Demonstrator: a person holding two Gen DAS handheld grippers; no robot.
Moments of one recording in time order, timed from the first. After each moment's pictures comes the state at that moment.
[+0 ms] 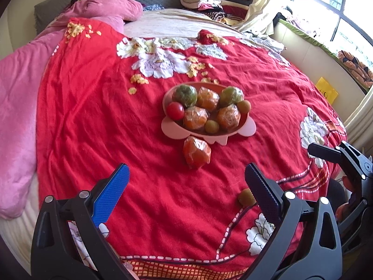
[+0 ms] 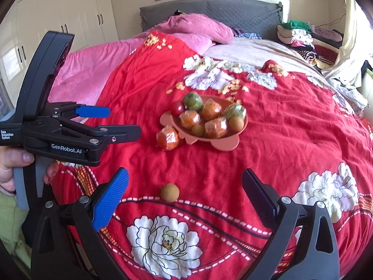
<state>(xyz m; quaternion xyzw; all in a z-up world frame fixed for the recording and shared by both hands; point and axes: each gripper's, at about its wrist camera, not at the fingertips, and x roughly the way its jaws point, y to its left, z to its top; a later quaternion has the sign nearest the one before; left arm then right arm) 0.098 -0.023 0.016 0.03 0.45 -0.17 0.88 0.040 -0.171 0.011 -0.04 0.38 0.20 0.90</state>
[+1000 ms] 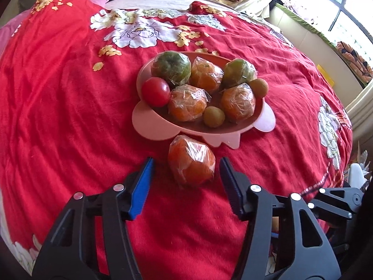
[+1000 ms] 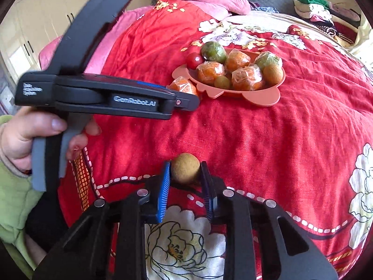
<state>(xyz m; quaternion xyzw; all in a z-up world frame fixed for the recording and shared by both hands) 0.151 -0.049 -0.046 0.03 0.50 -0.20 0.84 0.061 -0.159 -0.056 -0.01 0.44 0.25 0.86</state>
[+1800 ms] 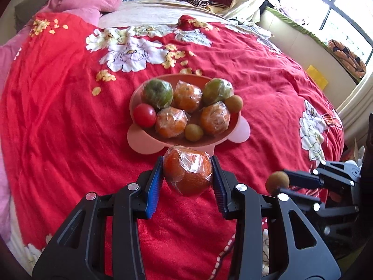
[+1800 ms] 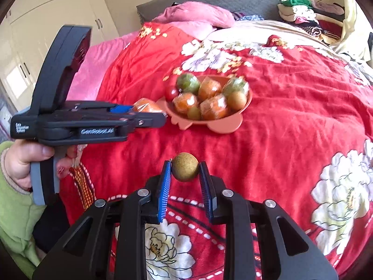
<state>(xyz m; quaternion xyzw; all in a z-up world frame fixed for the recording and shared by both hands) 0.136 -0.055 -0.005 0.04 0.47 -0.22 0.85 0.065 -0.199 -0.019 0.03 0.41 0.22 0.89</state>
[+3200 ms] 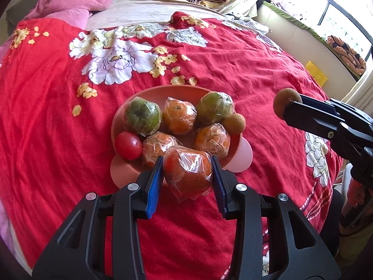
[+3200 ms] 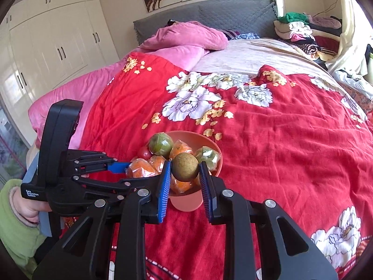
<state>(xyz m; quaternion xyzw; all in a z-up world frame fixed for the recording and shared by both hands) 0.177 -0.081 -0.015 0.05 0.48 -0.23 0.84 0.145 -0.227 0.027 0.03 0.36 0.22 0.91</state>
